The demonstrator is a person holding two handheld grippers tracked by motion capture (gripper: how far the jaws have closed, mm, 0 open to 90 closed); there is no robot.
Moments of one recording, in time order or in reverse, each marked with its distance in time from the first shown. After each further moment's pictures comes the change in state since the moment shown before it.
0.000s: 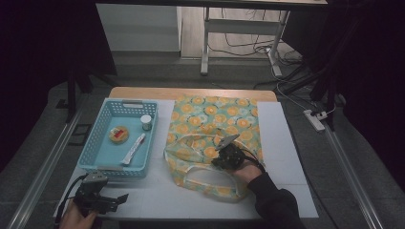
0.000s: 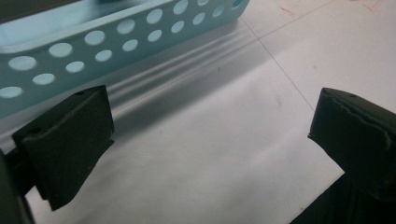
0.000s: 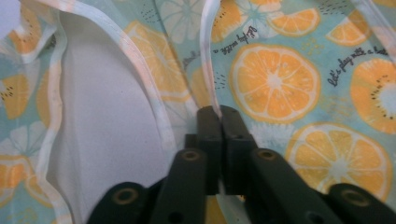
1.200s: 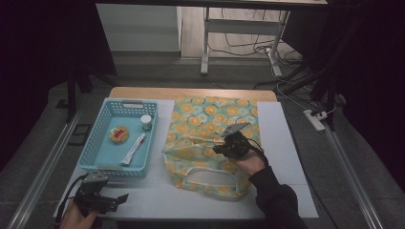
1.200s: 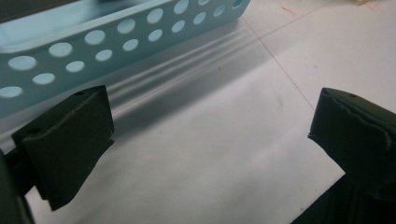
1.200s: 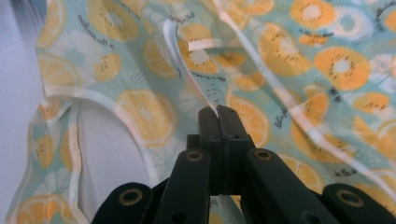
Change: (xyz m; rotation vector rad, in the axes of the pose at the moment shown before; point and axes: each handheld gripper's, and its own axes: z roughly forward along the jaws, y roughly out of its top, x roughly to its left) left arm 0.000 0.000 0.000 0.004 0.001 0.000; right arm -0.014 0.025 -0.037 -0.141 -0.021 0.038
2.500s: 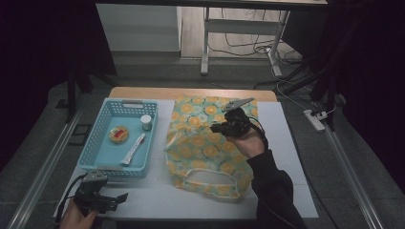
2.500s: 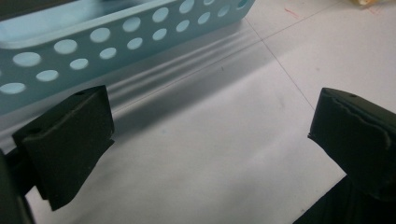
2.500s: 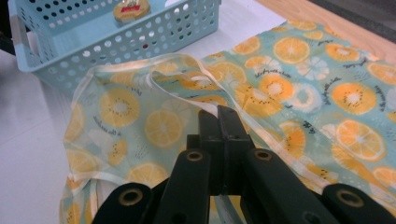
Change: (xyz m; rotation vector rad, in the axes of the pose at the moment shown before) left arm 0.002 0.000 0.000 -0.002 -0.002 -0.020; right arm -0.016 0.063 -0.033 -0.093 0.002 0.068
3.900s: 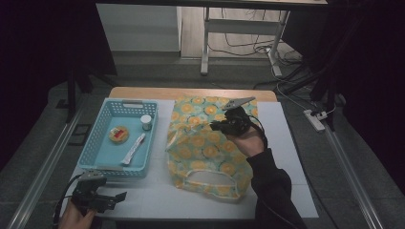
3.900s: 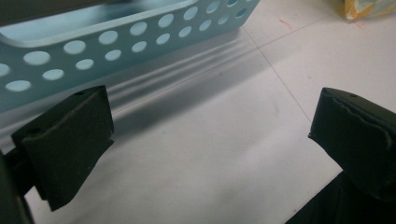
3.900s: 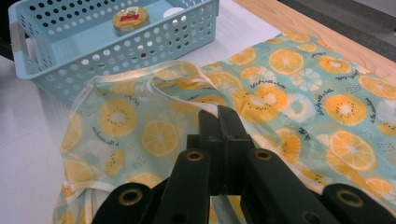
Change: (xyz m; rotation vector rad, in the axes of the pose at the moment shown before) left arm 0.004 -0.001 -0.005 -0.029 -0.029 -0.035; right arm -0.001 0.001 0.000 -0.030 -0.009 -0.017
